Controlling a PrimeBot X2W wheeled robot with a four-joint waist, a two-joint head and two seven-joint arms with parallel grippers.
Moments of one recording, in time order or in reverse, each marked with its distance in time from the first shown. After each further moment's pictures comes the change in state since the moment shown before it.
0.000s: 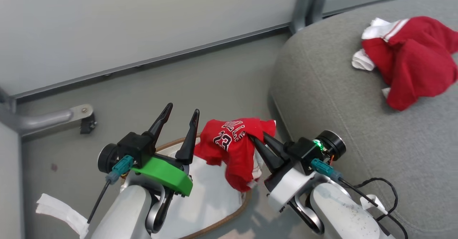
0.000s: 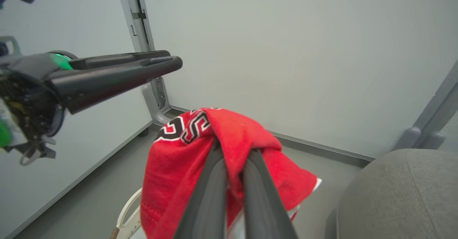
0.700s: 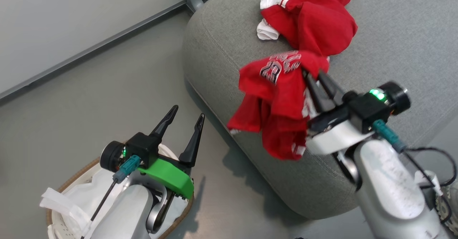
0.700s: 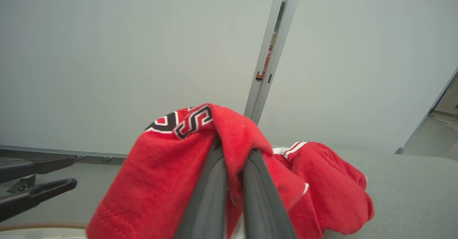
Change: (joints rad) left arm -0.021 0.032 -0.062 0.019 0.016 0.000 0.000; right arm -0.027 -0.008 -0.291 -0.218 -0.144 0.000 0.000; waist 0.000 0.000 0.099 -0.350
